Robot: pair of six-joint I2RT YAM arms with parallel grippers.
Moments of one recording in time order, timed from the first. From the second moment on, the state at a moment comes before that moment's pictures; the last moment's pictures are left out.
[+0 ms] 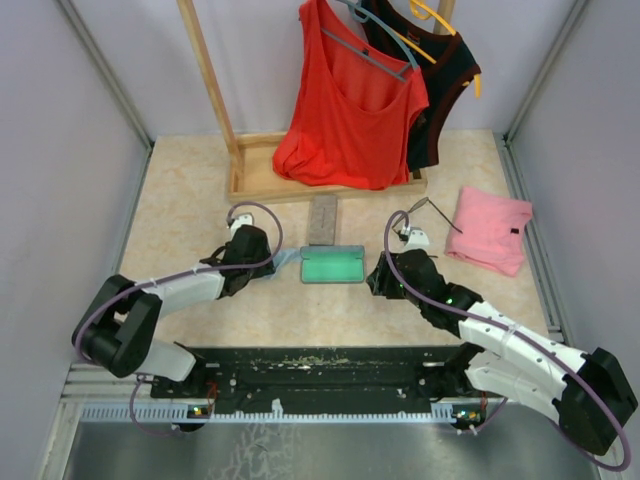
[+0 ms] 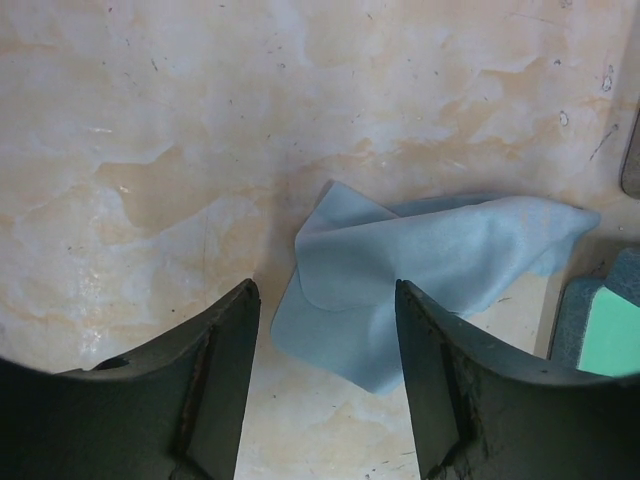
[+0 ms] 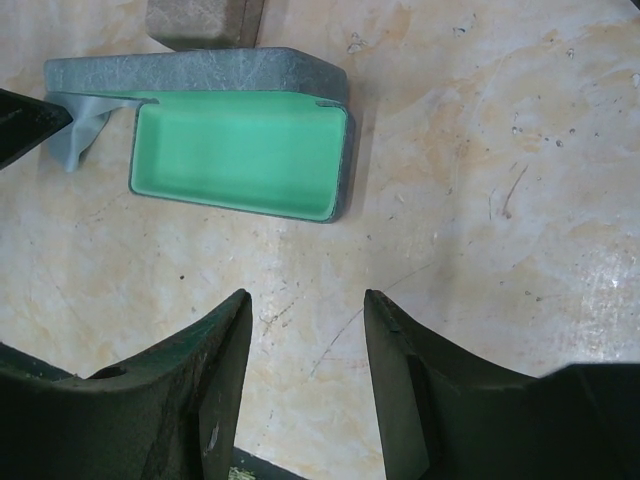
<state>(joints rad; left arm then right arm) -0.54 1.43 0.59 0.00 -0.35 -0.59 0.72 0.89 0.46 -0.21 0.19 0.65</state>
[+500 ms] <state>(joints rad) -0.52 1.48 0.59 0.11 -0.34 -0.55 0.72 0.88 0.46 -0.22 0.19 0.65</state>
